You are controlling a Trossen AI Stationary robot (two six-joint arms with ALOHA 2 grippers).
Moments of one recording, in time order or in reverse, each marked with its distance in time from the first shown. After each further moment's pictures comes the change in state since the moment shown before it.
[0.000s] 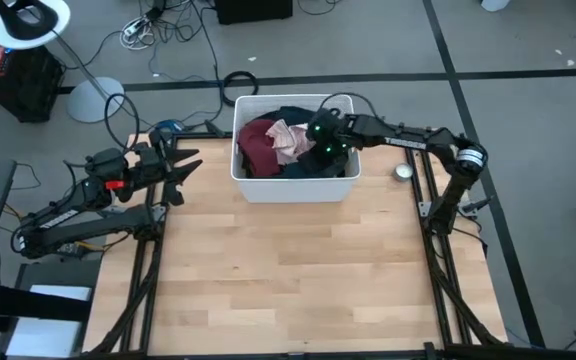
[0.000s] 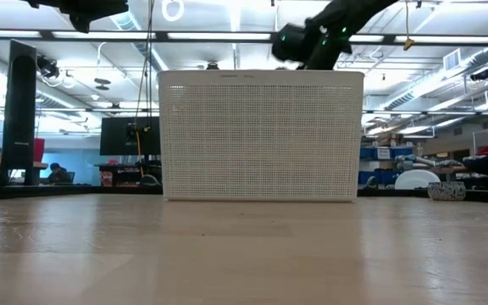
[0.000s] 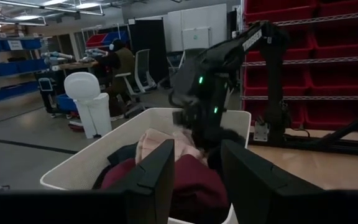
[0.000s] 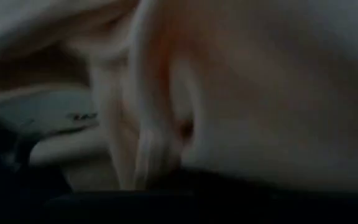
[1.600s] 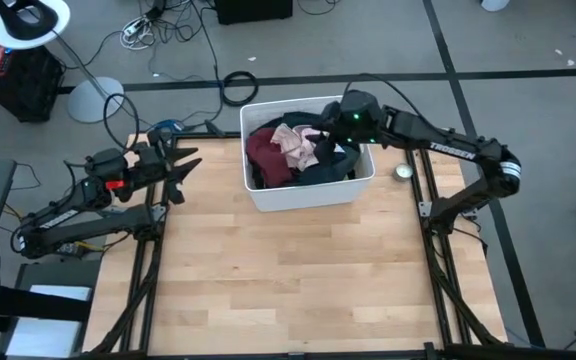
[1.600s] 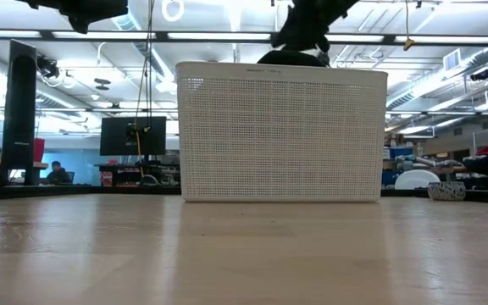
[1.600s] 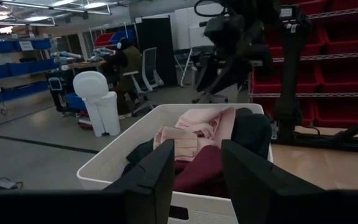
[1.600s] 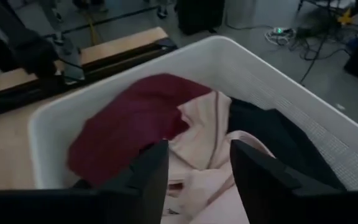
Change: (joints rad) left arm 0.001 -0.001 0.000 -0.007 -0.031 0.018; right arm 0.084 -0.324 -0.003 0.218 0.121 -0.386
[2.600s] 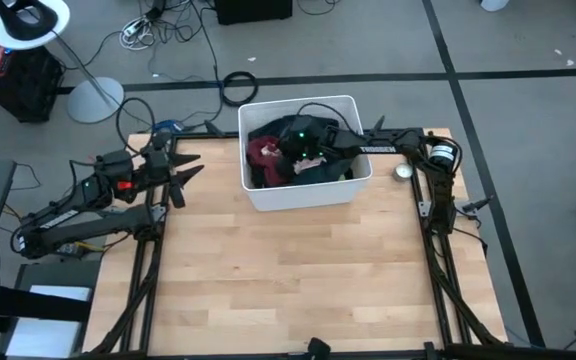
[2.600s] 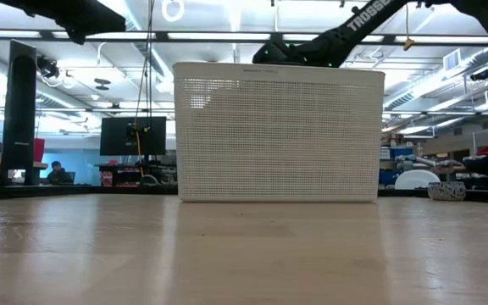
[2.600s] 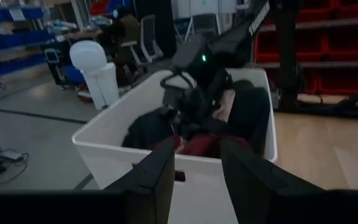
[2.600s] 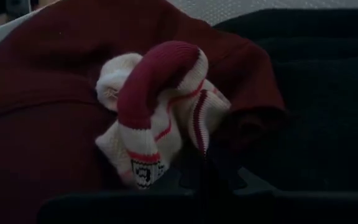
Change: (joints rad) left arm 0.000 0.000 -0.001 -0.138 -0.014 0.000; right arm -0.059 0.563 -0.057 0.409 -0.114 0.058
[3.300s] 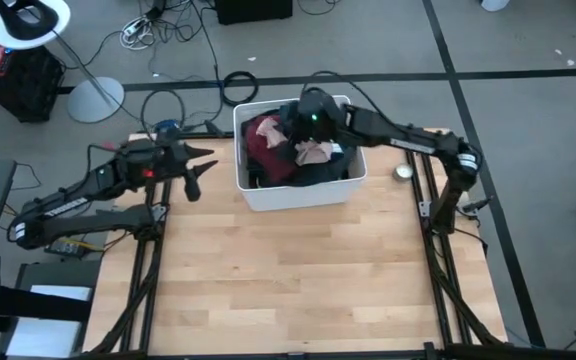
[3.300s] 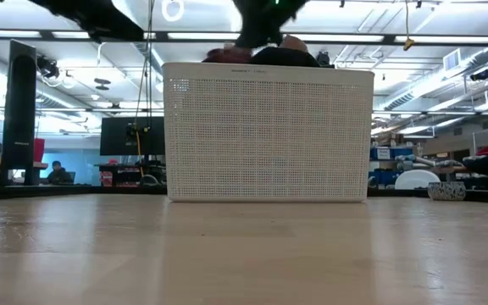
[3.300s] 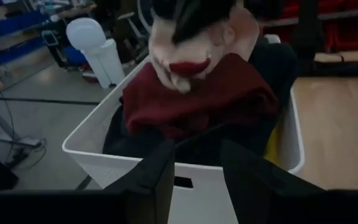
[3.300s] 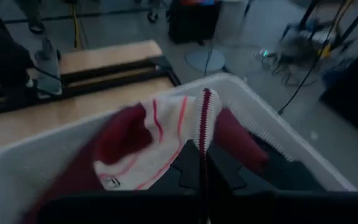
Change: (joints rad) left arm 0.000 0.220 0.107 -0.027 -0.034 0.103; right arm 0.146 -0.210 0.454 -0.436 0.253 -0.165
